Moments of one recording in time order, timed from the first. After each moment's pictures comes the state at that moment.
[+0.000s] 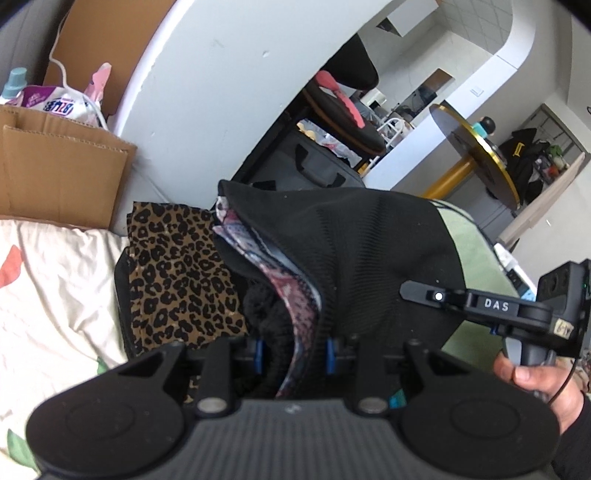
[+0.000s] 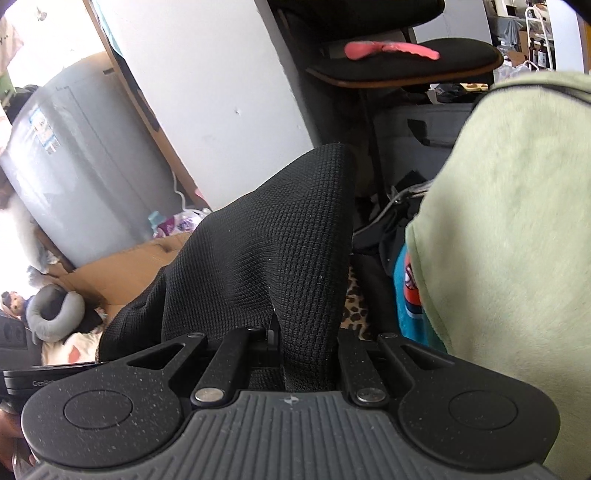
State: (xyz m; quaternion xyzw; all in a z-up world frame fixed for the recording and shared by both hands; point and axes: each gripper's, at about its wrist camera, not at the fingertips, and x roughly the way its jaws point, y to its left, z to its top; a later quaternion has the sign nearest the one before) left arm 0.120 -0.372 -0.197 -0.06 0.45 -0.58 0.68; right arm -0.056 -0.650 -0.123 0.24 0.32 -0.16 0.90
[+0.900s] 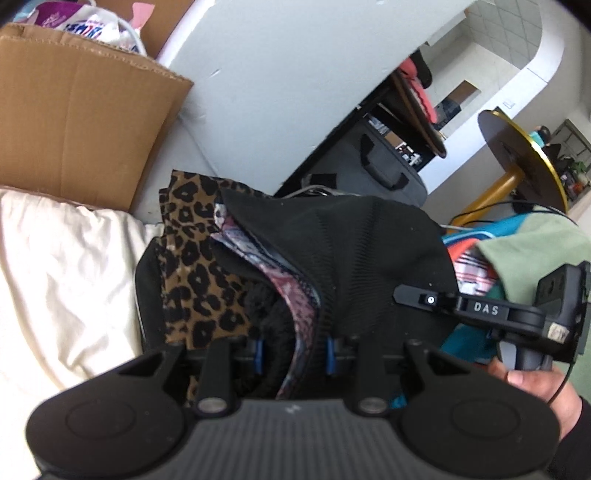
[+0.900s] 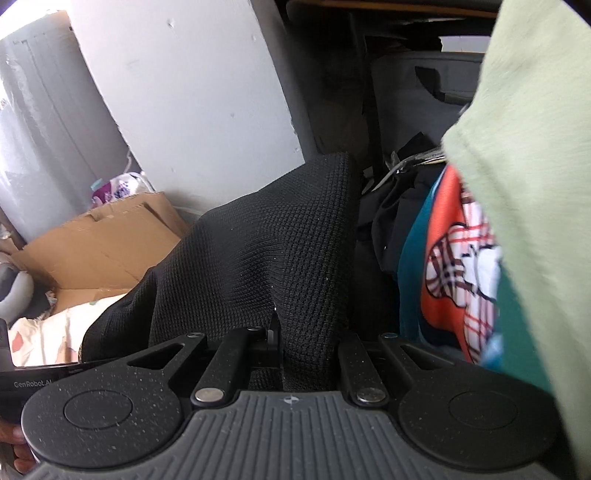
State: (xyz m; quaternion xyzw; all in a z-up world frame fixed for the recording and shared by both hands) left arm 0.192 -0.439 -0.336 -0.08 0.45 -0.55 0.69; right arm 0.044 -0.714 -0.278 0.22 0.34 -0.16 0.90
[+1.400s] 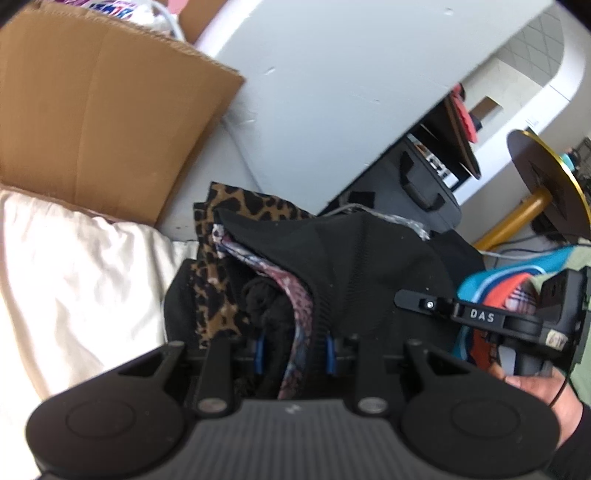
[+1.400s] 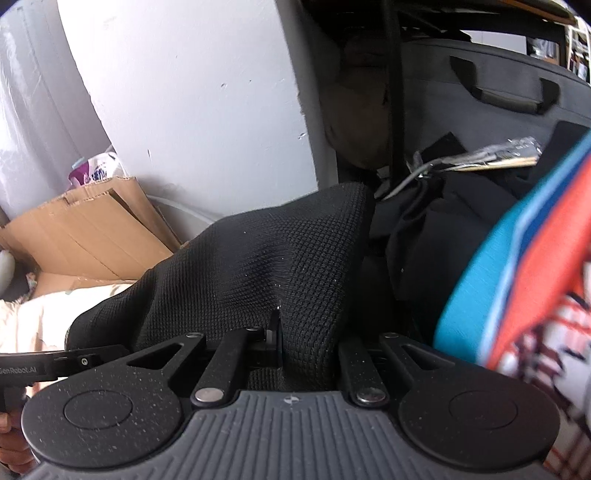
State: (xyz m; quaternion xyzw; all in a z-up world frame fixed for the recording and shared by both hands) left arm 0.230 -0.459 -0.366 -0.10 0.46 -0.52 0.72; right arm 0.114 -0.737 -0.315 0.18 0.35 -0.15 0.91
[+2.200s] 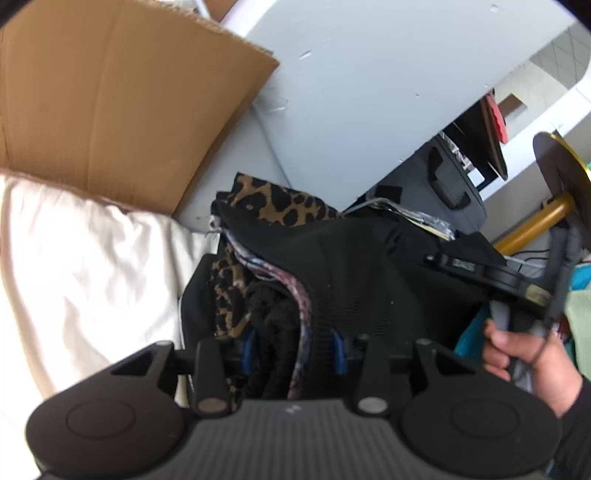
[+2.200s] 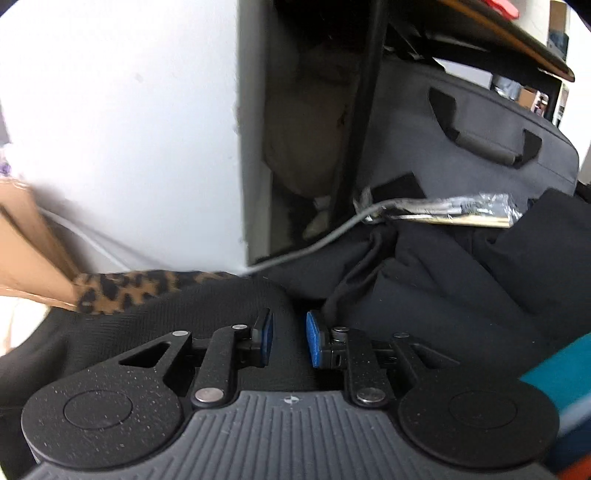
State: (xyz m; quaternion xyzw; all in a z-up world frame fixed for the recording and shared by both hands) left arm 0.249 -0.470 -0.370 -0.09 0.49 -0.49 0.71; right arm 0.168 -0.763 -0.314 0.08 0.37 -0.25 0.89
